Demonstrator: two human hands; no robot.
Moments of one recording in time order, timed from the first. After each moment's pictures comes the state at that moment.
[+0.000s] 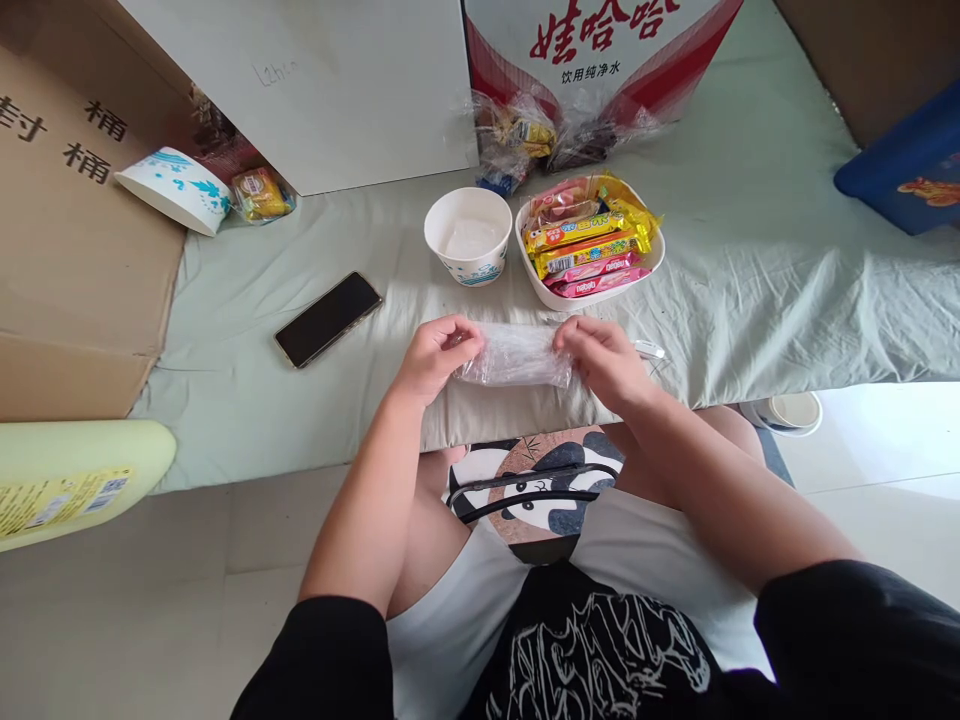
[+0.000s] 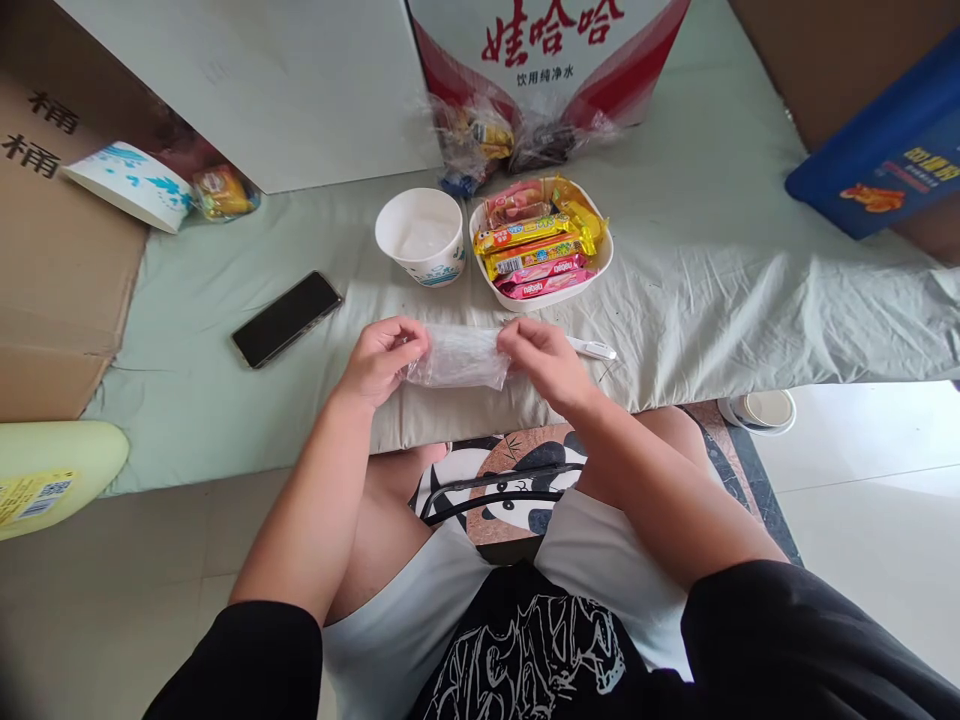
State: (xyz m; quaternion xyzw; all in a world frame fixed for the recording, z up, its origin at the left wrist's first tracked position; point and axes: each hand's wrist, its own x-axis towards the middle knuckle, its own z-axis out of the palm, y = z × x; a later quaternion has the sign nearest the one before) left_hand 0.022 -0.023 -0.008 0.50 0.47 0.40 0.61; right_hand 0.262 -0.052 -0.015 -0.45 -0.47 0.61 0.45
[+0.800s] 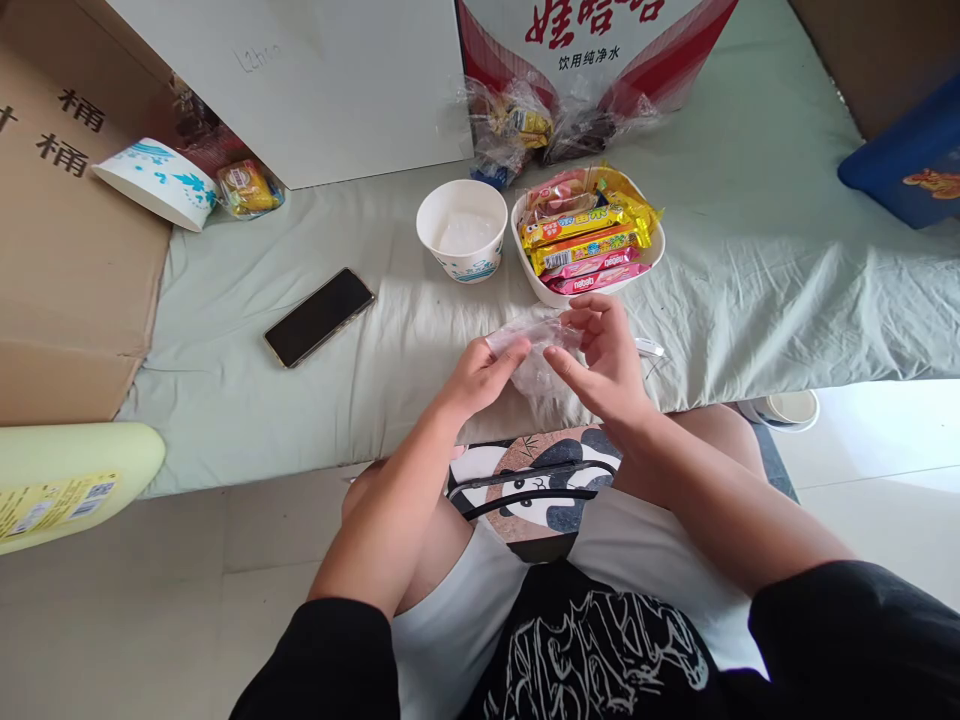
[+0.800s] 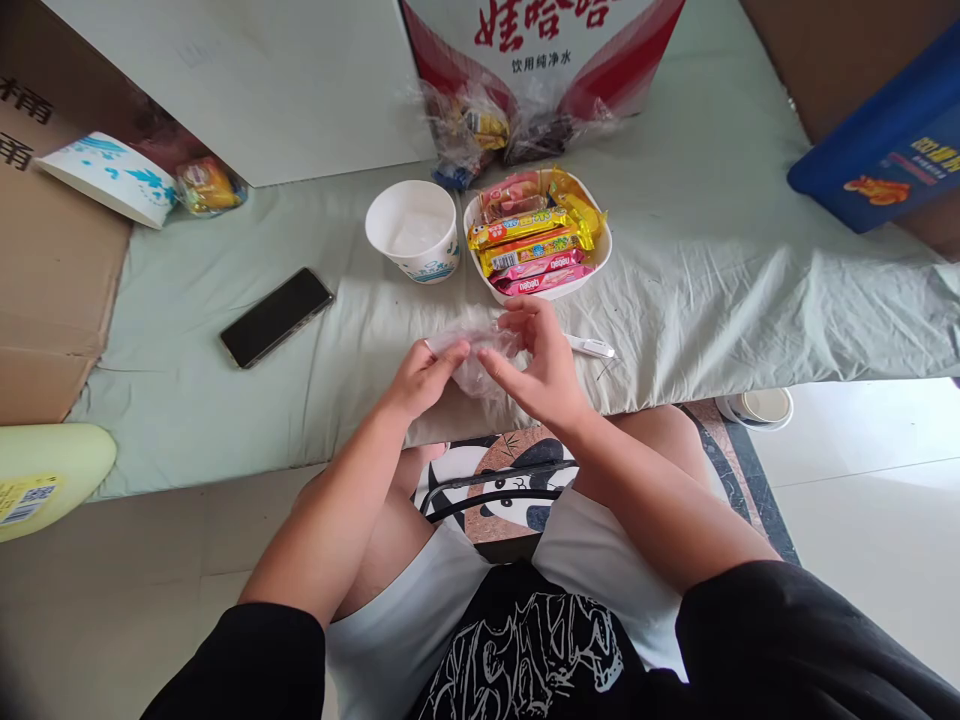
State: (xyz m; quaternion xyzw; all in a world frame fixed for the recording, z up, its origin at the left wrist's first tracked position) left_hand 0.070 -0.045 -0.021 0.57 0.46 0.35 0.59; right_hand 0.255 -0.067 -0.016 -0.48 -0.57 0.41 0.53
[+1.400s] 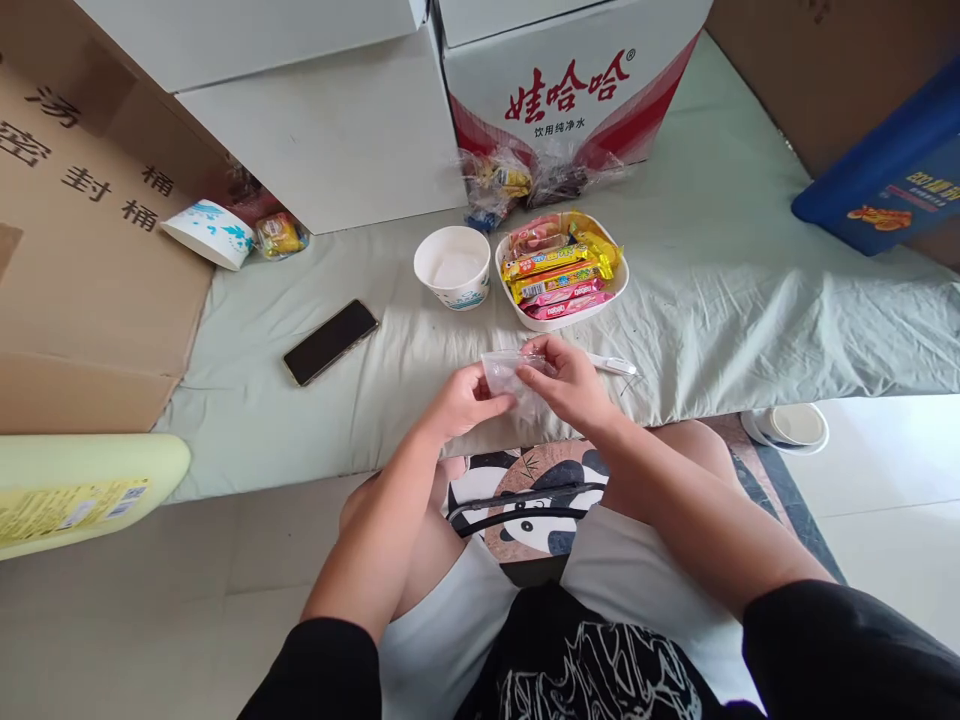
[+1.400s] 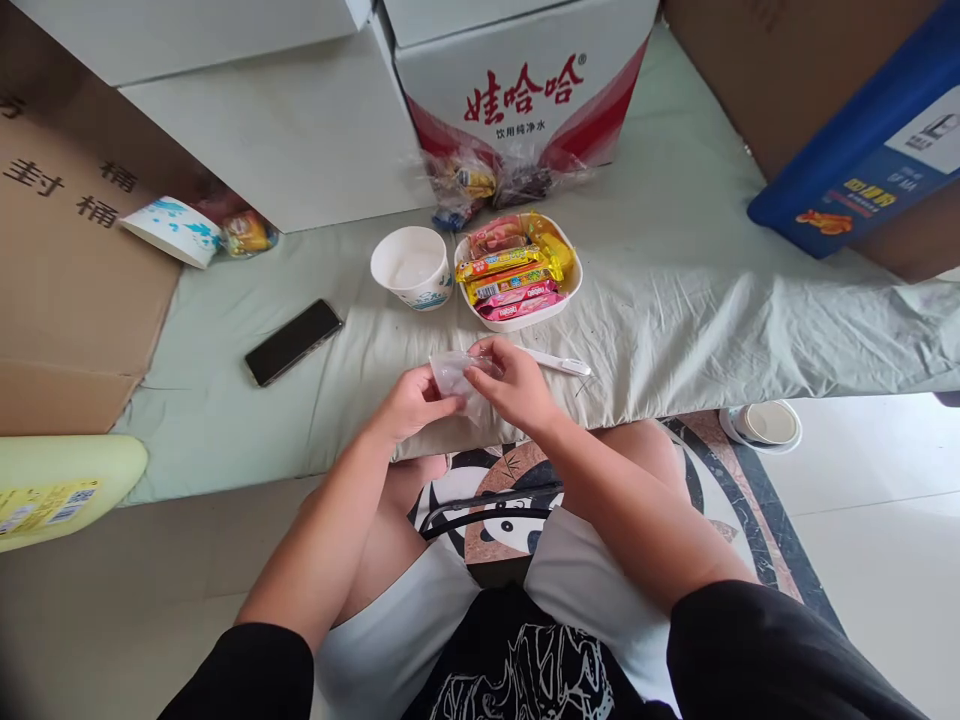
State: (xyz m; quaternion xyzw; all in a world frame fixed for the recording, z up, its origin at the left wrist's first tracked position) left_hand 0.068 -0.056 -0.016 0.49 0.47 0.32 0.66; right_hand 0.257 -0.053 -0.017 -0.46 -0.53 0.55 0.46
